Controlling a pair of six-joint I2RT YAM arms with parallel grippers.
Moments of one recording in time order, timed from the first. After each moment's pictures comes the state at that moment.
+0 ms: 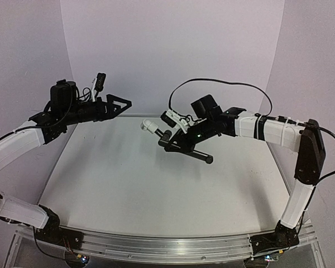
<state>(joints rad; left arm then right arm) -0.49 1.22 1.08 0.00 0.57 -0.48 0.75 1.83 1.53 -0.46 -0.60 -0.18</state>
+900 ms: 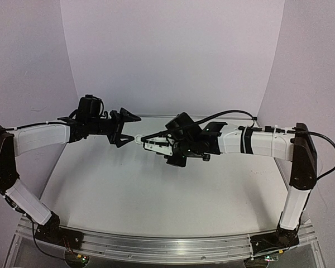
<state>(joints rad) -0.48 1.52 1.07 0.01 0.61 -1.34 0.98 1.88 1.53 -0.47 0.18 -0.66</state>
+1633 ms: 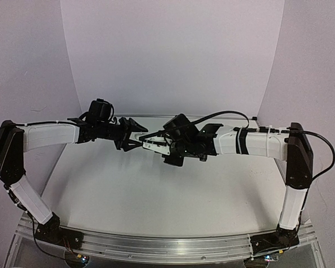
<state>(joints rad) -0.53 1.61 1.11 -0.05 0.62 -1.35 0.98 1.92 1.54 -0.42 0.21 -0.65</state>
